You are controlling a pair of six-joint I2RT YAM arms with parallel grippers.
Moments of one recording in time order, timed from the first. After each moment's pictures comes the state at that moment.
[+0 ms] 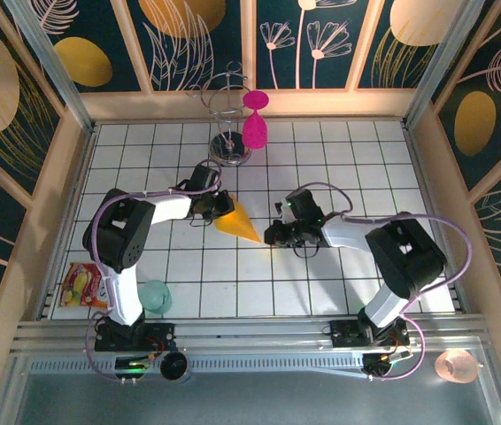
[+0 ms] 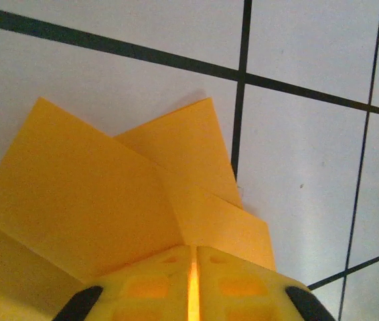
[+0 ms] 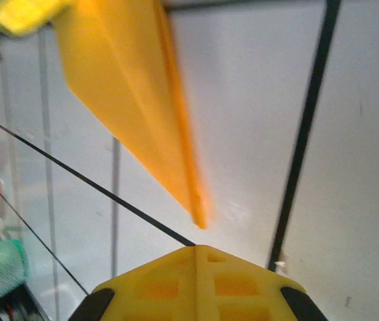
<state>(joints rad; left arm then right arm) -0.45 1.94 1.07 -0.09 0.30 -0.76 0.60 1.62 0.73 -0.01 -0.49 0.65</state>
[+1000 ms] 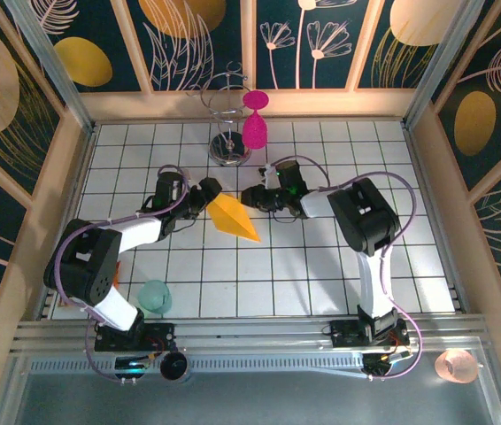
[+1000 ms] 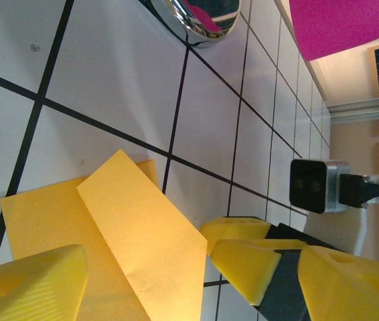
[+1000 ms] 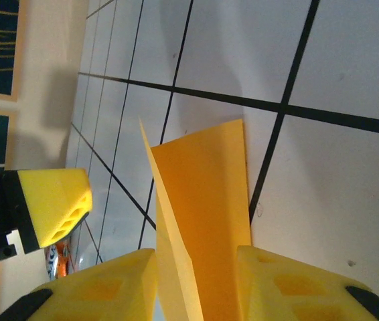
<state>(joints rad) -0.34 1.62 0.72 0.33 0.34 -1.03 0.52 2.09 1.11 0.36 -0.73 0.70</state>
